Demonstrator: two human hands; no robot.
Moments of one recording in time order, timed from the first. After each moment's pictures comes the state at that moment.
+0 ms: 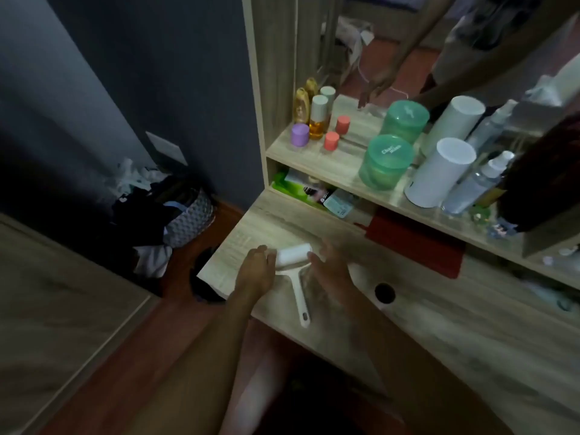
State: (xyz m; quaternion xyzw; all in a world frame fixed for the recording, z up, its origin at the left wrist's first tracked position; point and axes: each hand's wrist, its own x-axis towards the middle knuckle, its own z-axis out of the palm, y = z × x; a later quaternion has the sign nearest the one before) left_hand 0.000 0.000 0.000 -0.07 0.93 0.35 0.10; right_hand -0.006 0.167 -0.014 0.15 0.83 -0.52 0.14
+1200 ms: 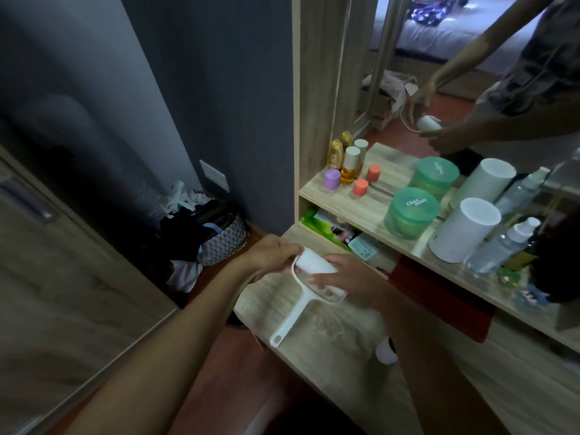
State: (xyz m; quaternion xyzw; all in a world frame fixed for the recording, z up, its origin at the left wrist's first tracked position) left_hand -0.040 -0.017 0.119 -0.14 0.76 0.60 0.21; right_hand -0.040 0.180 0.107 -0.11 0.83 -0.47 0.27
